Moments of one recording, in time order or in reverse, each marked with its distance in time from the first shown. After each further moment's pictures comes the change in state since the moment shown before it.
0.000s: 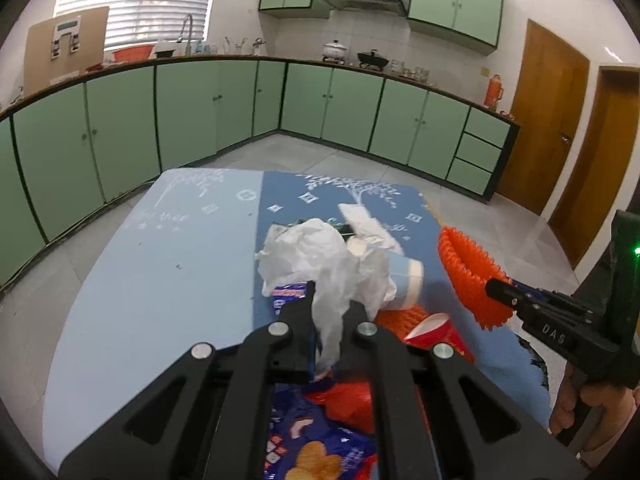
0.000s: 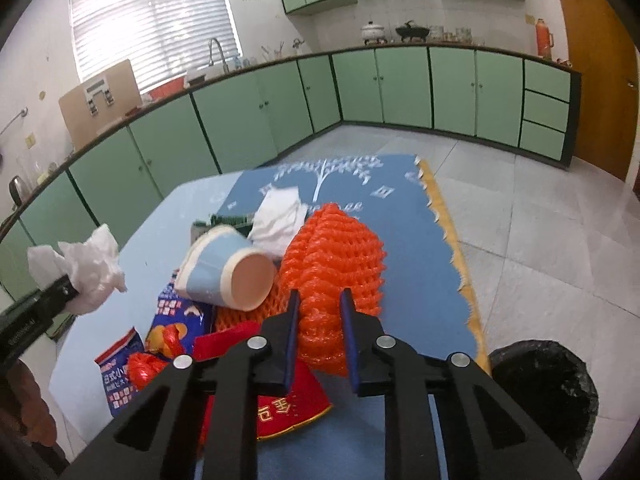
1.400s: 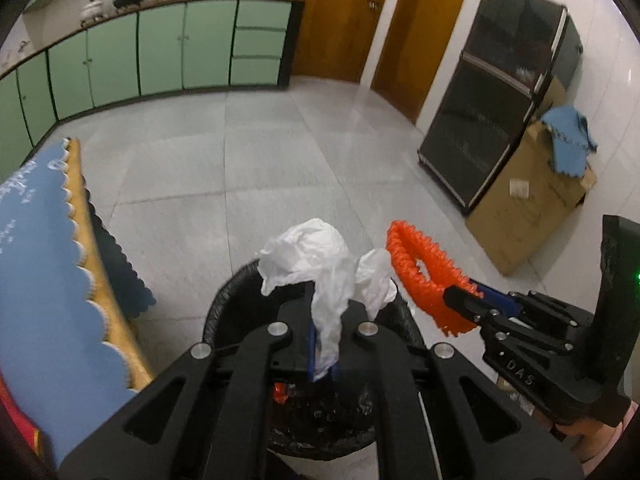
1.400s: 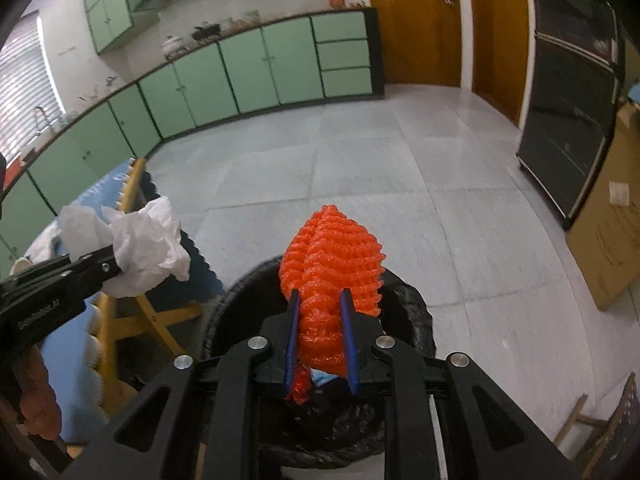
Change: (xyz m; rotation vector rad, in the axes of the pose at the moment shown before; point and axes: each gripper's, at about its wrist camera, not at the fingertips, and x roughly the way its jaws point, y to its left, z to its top) left arm 0.123 -0.350 -0.094 0.459 0.351 -0.583; right arm -0.122 -0.271 -0.132 0.419 0.059 -0.477
